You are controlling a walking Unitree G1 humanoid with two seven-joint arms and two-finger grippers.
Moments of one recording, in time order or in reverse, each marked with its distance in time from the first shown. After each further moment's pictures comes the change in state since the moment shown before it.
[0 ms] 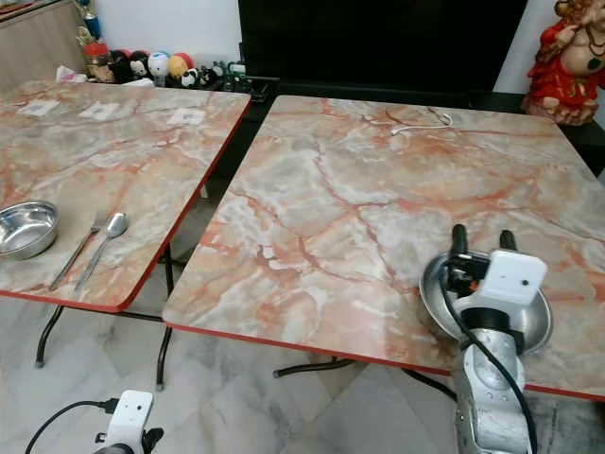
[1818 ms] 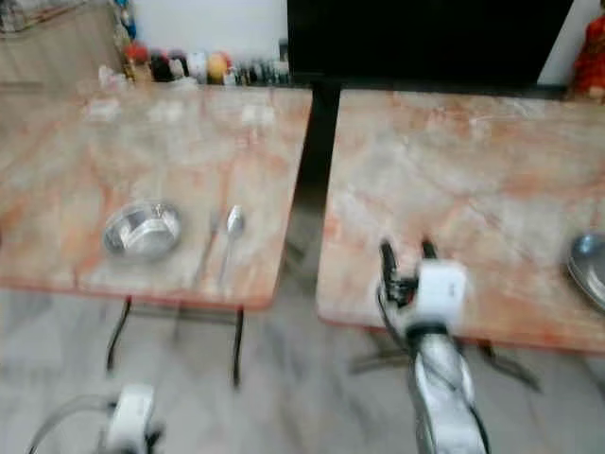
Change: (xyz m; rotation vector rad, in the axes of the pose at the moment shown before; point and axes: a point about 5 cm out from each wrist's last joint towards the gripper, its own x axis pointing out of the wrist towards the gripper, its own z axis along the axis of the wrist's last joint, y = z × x) left arm 0.000 -0.003 0.001 -0.016 -0.007 -0.007; right arm -0.015 0.040 -0.025 0.084 0.059 0.115
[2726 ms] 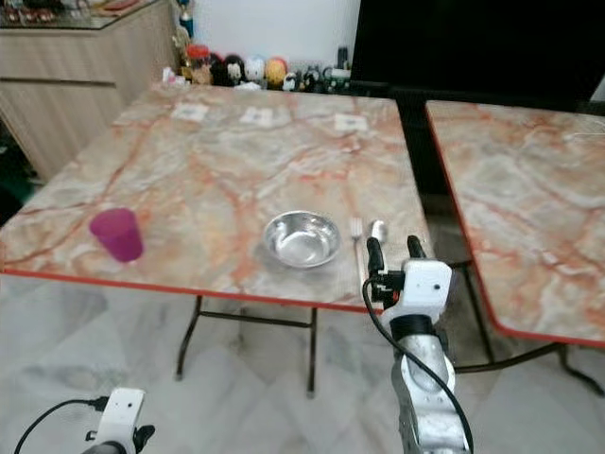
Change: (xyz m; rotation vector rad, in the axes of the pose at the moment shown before) left arm 0.000 0.008 0.002 -0.001 -0.005 0.020; right arm 0.010 0.015 0.008 0.011 -0.042 0.034
